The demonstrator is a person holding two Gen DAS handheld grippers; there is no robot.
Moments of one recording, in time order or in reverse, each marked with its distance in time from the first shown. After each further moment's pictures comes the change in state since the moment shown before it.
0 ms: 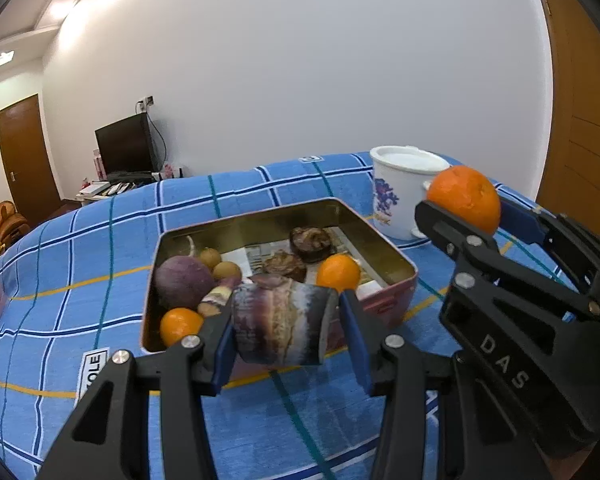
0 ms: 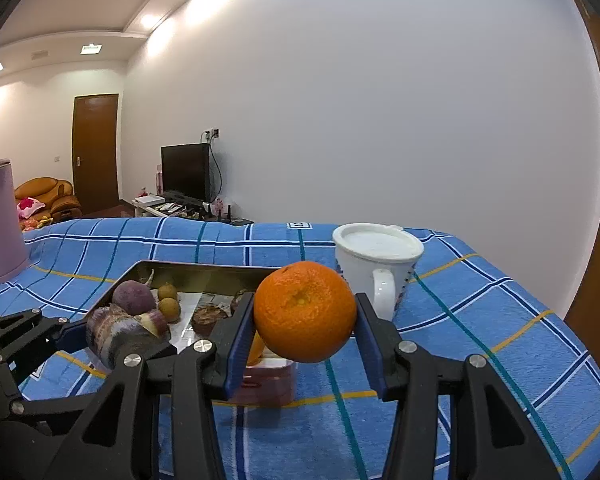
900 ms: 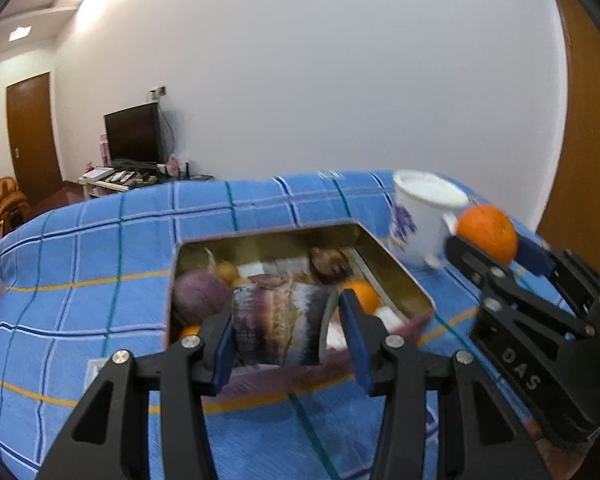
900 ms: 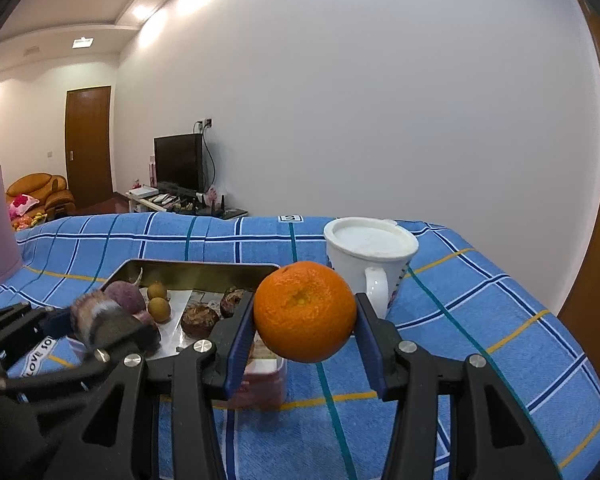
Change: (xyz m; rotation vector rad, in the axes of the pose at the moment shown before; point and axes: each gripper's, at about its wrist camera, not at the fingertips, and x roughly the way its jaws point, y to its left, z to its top) left arm -0.001 0.031 0.019 -0.105 -0.019 -0.001; right arm 0.012 -0.005 0.012 0.003 0.052 -0.016
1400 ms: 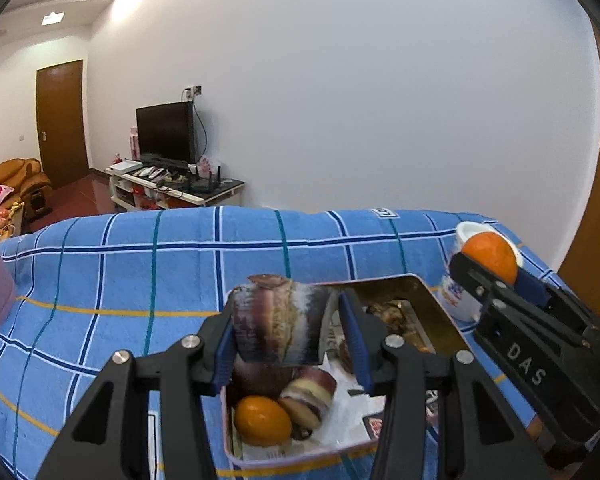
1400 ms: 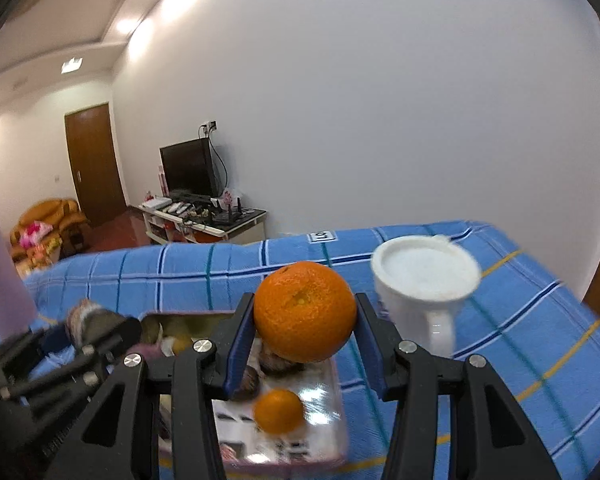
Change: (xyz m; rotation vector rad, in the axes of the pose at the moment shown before) left arm 0.028 0.035 0.034 -0.086 -0.014 0.087; right arm 0.051 0.016 0.040 0.139 0.051 0.091
